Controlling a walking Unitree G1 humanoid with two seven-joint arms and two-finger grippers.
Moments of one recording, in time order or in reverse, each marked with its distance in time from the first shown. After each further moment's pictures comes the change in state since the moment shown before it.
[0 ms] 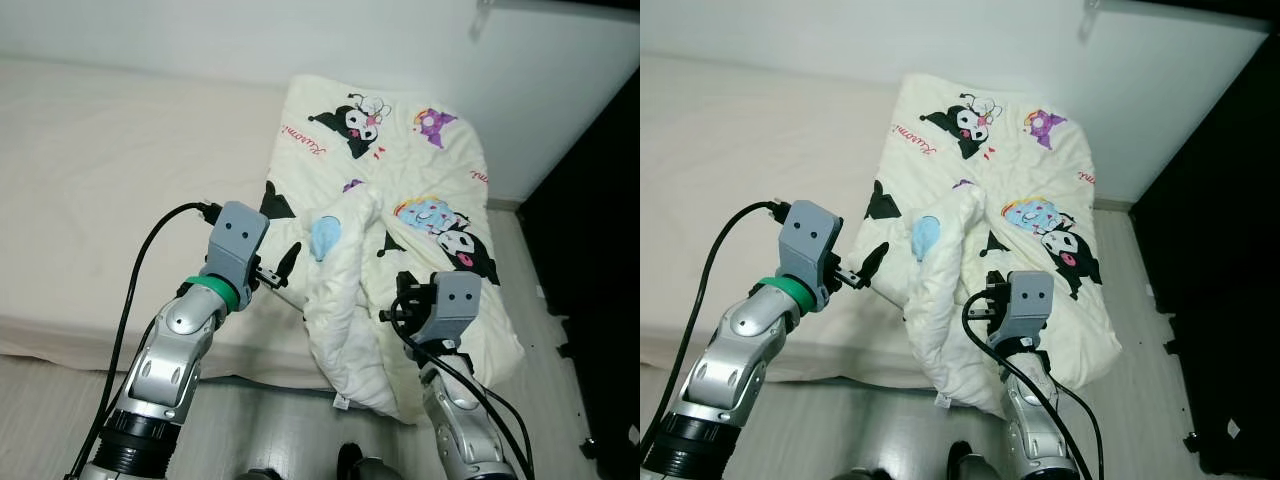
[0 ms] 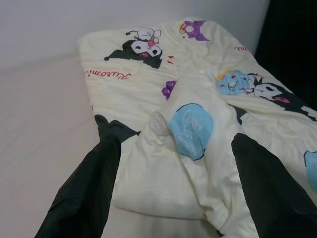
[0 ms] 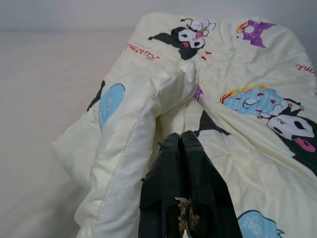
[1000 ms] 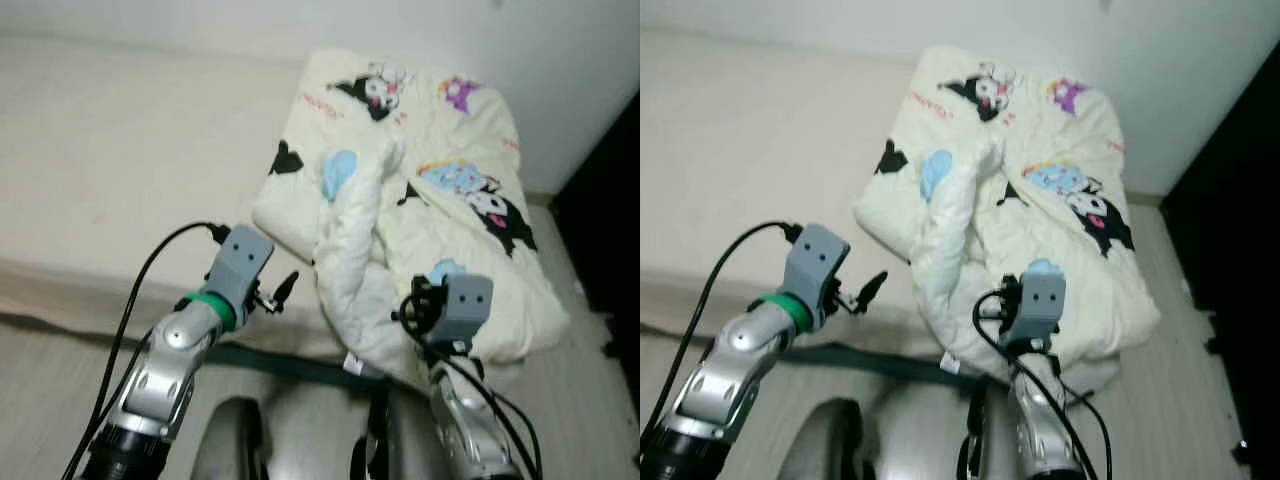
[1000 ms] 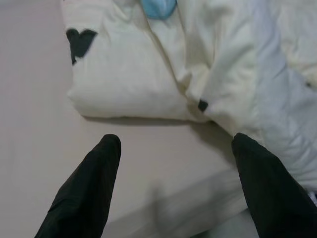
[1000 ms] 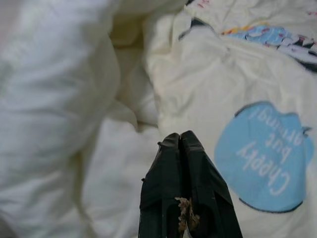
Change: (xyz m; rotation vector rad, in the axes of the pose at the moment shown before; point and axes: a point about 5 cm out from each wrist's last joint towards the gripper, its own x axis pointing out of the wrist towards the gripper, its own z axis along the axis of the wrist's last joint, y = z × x) left arm -0.011 -0.005 -0.020 0.062 0.114 -0.068; right arm -0.002 -0.017 -0.004 -0.049 0.020 -0.099
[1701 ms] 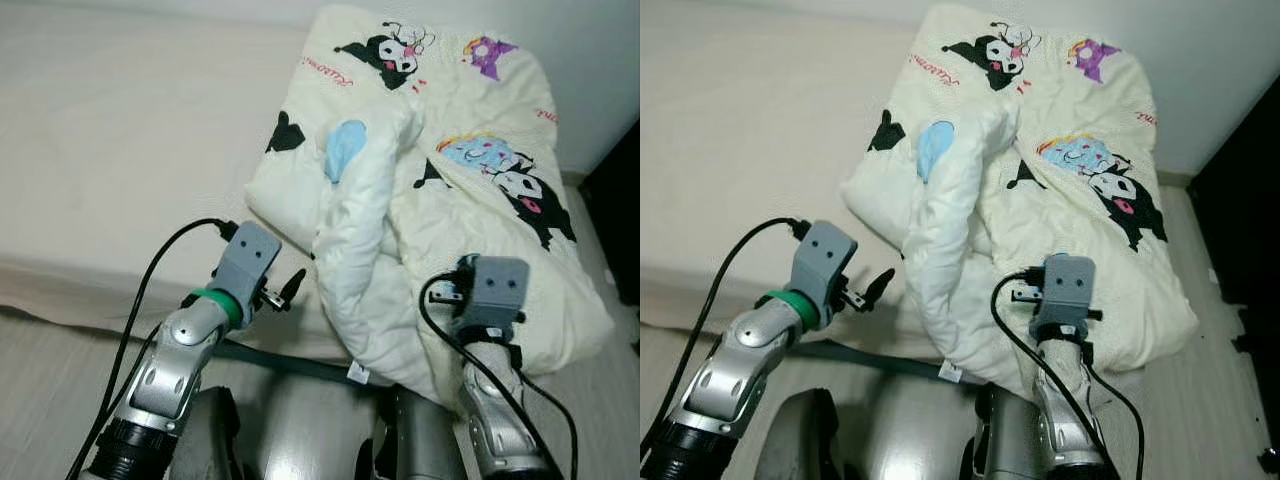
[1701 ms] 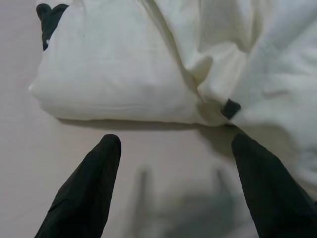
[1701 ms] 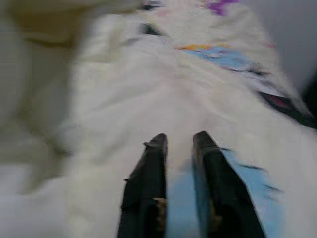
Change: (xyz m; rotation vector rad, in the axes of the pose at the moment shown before) left arm 0.007 -0.004 0.009 0.009 -0.024 -0.024; right arm 0.009 -0.012 0.034 -0.199 -0.100 -0.101
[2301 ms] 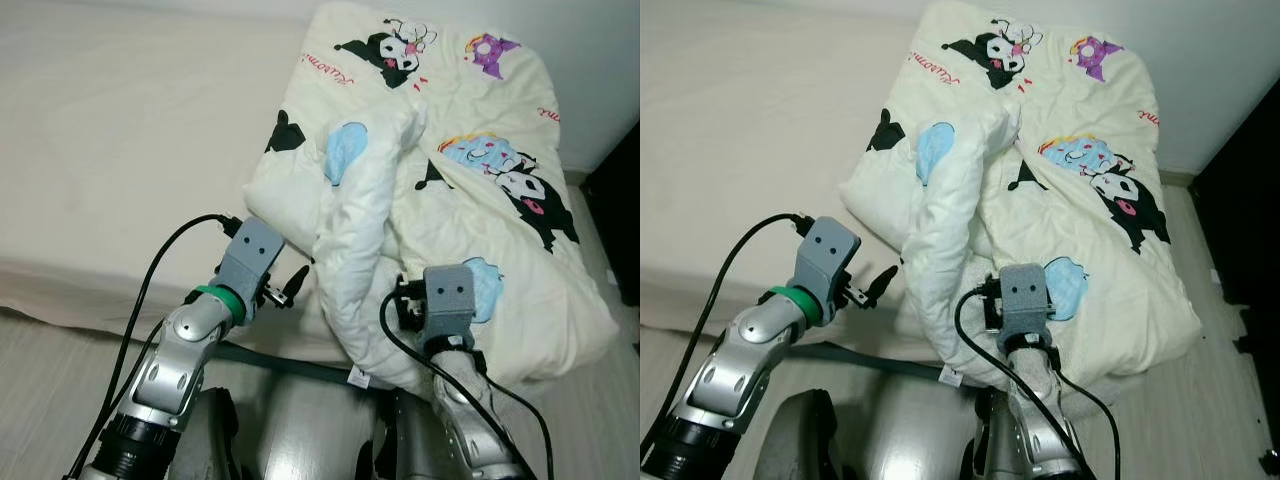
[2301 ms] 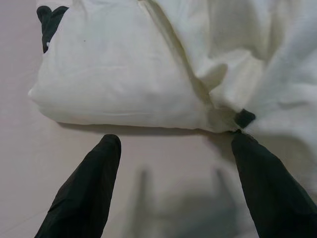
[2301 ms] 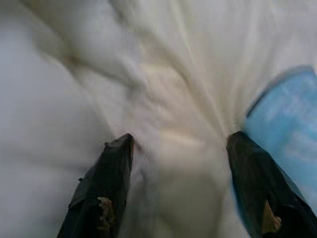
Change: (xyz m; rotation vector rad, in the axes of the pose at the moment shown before) left arm 0.001 -0.001 0.001 -0.003 -0.002 0.001; right arm -0.018 0.006 -0.040 -0.096 0.284 -0.045
